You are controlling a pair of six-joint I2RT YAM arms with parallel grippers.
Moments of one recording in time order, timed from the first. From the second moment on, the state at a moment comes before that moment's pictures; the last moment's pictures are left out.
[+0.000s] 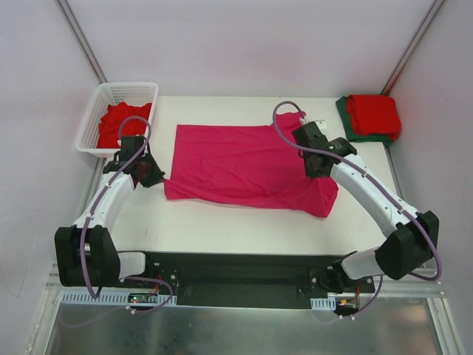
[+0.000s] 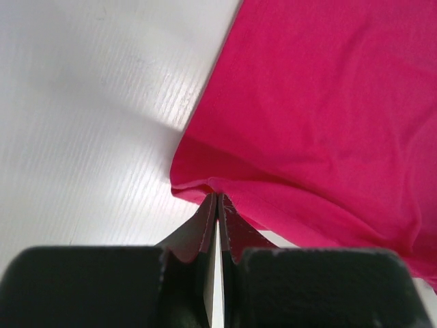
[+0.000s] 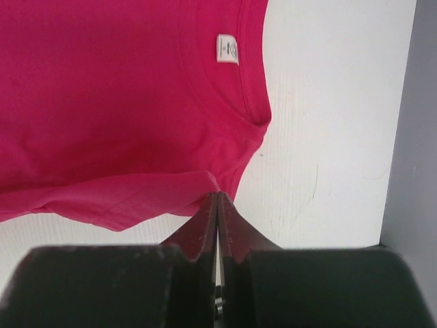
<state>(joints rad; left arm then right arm) 0.01 1.24 0.87 -0.59 0.09 -0.56 0.54 1.38 1.28 -1.04 0.54 0.35</state>
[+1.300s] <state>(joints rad) 0.01 1.76 1.26 -0.46 0.07 -0.56 0.34 1.78 1.71 -0.89 0.48 0.16</state>
